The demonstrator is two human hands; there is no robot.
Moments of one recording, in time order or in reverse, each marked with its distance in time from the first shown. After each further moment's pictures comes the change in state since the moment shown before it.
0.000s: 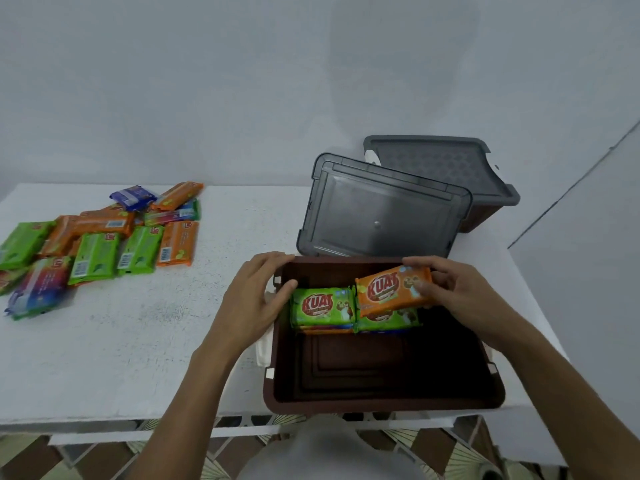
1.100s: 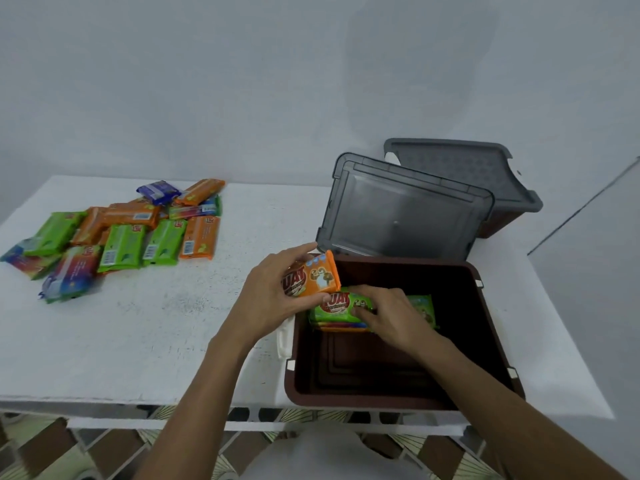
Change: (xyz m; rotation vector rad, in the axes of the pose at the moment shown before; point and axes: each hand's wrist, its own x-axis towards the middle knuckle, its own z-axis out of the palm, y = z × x) left_hand -0.002 0.019 -0.022 -0.223 -0.100 -0.118; right_hand 0.042 0.025 0.107 -0.622 -0.129 -0.173
